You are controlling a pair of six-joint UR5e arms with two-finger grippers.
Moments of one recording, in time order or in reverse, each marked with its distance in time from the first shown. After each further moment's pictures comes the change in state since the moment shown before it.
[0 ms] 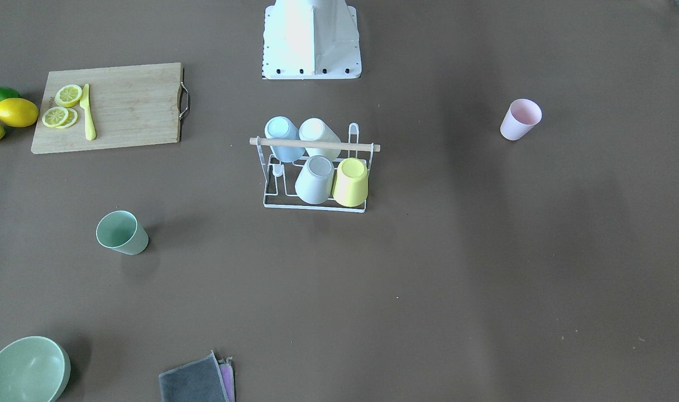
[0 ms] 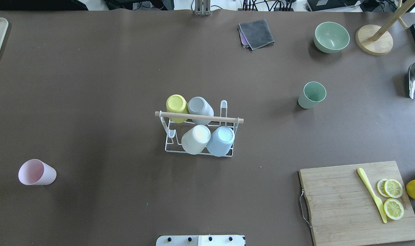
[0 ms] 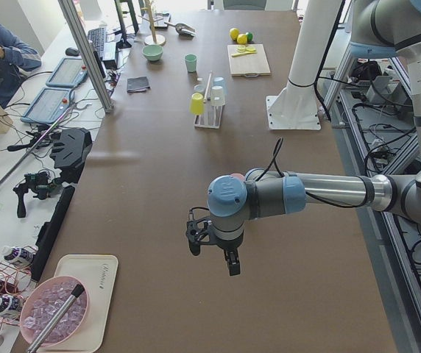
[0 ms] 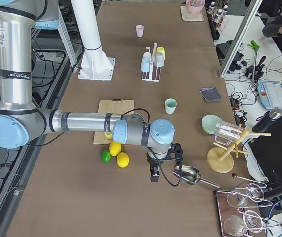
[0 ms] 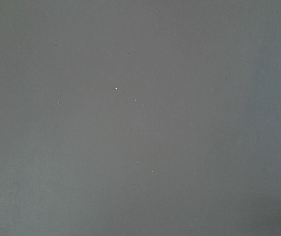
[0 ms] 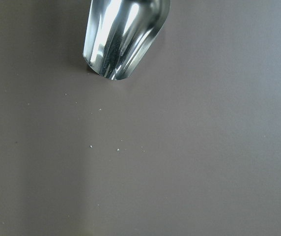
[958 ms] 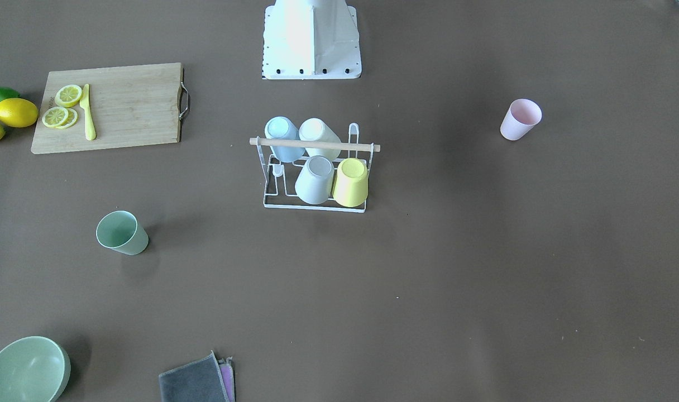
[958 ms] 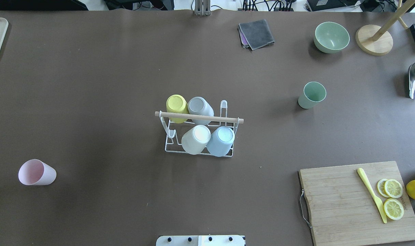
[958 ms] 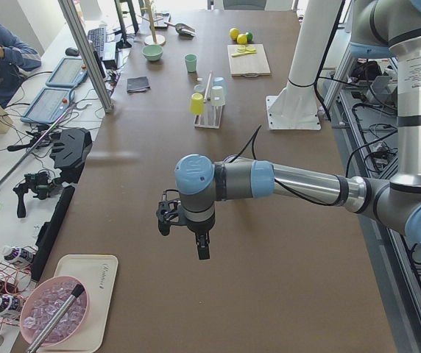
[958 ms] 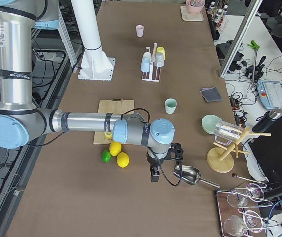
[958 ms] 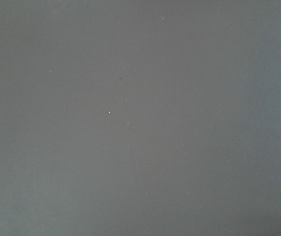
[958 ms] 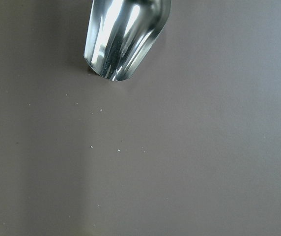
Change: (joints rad) left arm 0.059 -0.212 0.057 0.121 0.004 0.001; right arm 0.000 0.000 0.003 0.000 0.000 0.002
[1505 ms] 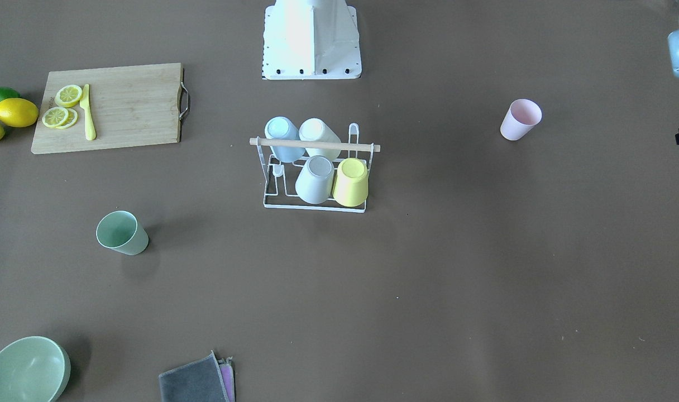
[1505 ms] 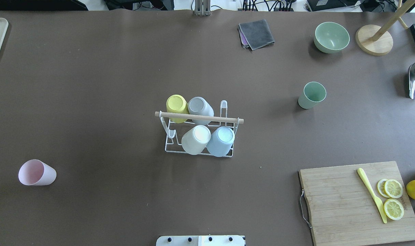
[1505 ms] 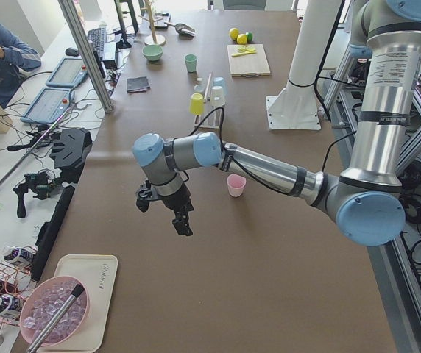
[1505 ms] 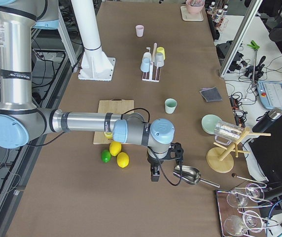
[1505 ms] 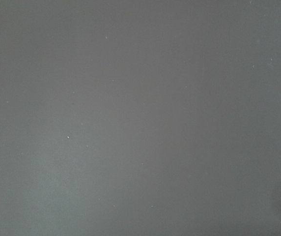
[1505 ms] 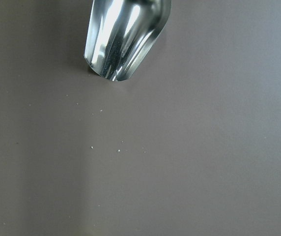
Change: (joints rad) left arm 0.277 -0.314 0.159 0.287 0.113 0.002; right arm 0.000 0.001 0.000 0.000 0.000 -0.001
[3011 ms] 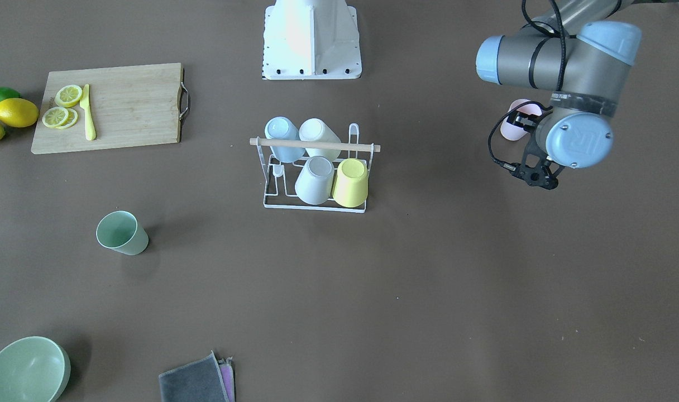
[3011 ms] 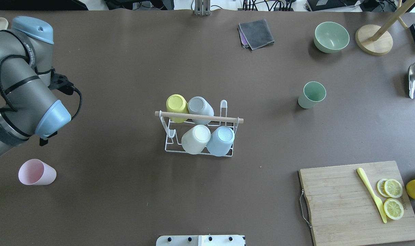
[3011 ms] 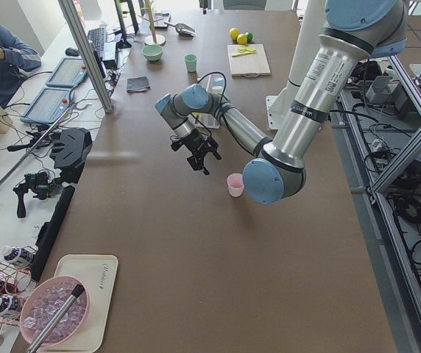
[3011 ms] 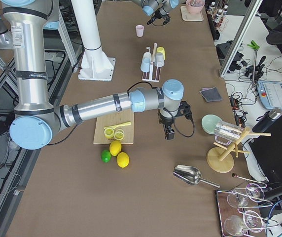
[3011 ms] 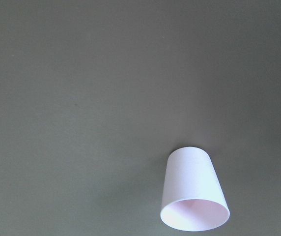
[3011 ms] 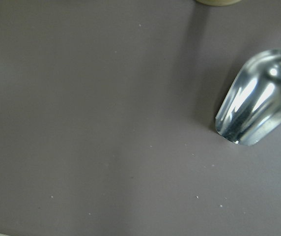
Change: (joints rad) left arm 0.480 -0.235 -0.023 0.360 0.005 0.188; right arm -0.260 0.121 0.183 0.001 0.076 0.092
